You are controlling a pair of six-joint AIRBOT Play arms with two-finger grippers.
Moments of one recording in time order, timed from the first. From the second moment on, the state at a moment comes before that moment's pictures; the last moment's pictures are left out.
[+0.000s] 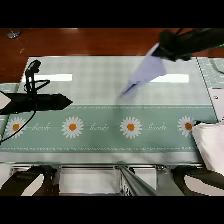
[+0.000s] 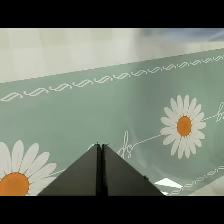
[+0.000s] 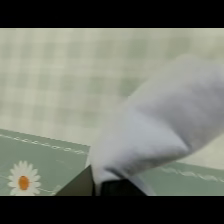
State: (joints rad) left arm -0.09 -0.86 0.79 0.94 -1.03 -1.35; right arm 0.10 -1.31 1.73 -1.16 1.39 1.79
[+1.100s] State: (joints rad) left arm -0.08 -0.87 0.80 0.90 -0.99 -1.35; right arm -0.89 -0.68 1.07 -1.85 1.81 1.76
